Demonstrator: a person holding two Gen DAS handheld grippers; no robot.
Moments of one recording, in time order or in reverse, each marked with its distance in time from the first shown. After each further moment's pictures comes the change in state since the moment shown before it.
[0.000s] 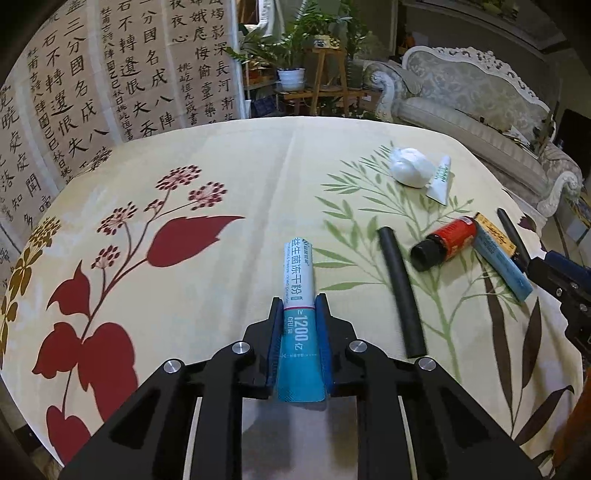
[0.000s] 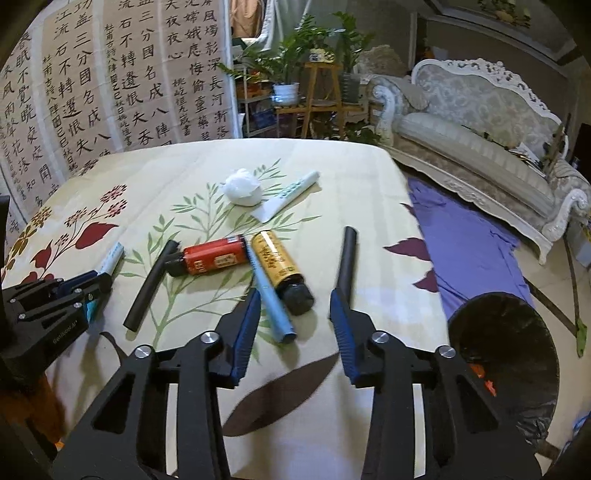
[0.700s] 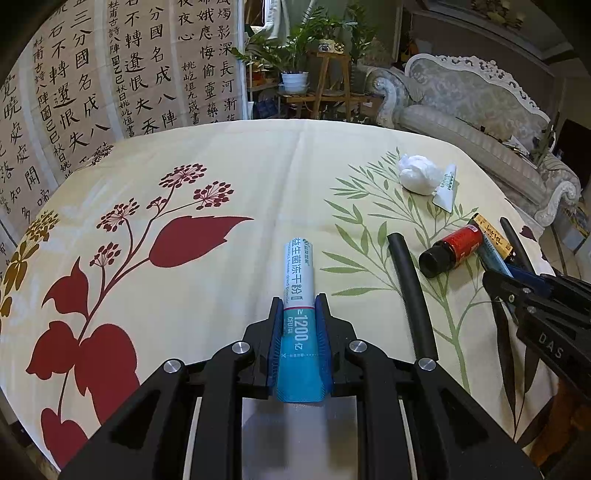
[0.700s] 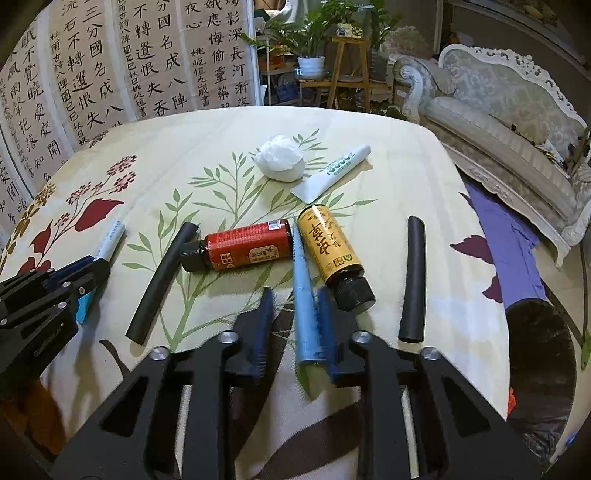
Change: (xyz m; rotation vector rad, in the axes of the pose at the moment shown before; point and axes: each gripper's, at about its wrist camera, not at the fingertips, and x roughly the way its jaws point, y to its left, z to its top) left arm 0.002 0.009 -0.001 -0.023 -0.019 -0.024; right arm 0.038 0.023 0.008 -0.040 0.100 0.051
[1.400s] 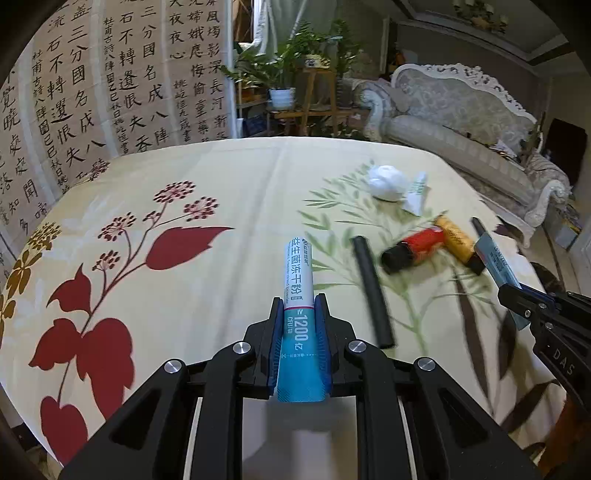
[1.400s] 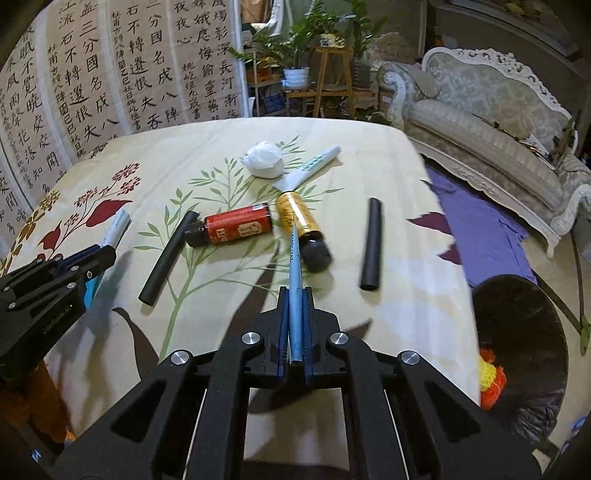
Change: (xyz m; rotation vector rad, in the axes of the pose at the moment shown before) left arm -0.025 -0.021 -0.007 0.035 -0.066 -0.033; right arm -0.047 -0.016 -0.031 0.056 -0.058 -0.036
